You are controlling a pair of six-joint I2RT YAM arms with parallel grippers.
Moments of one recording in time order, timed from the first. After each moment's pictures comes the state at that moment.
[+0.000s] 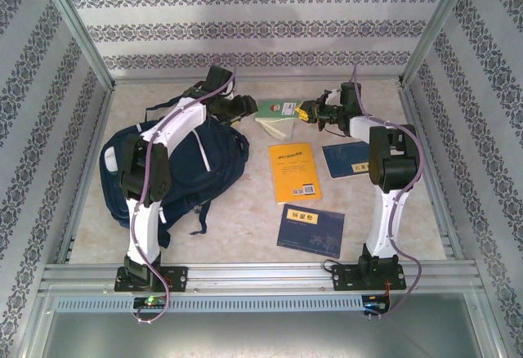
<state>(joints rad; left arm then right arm) -0.33 2.08 1.79 -0.62 0.35 -0.71 0.04 2.14 1.37 0.25 -1.01 1.28</state>
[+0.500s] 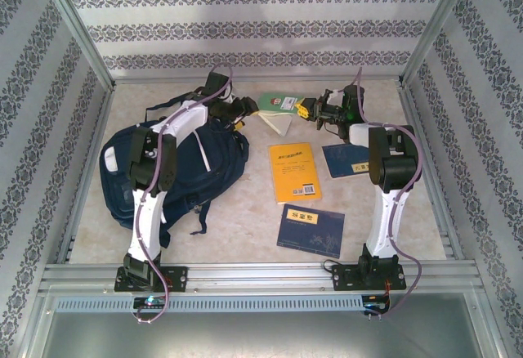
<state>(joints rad) -0.29 2.23 1.81 -0.46 0.52 -0.86 0.04 2.14 1.28 0.56 -1.04 1.50</state>
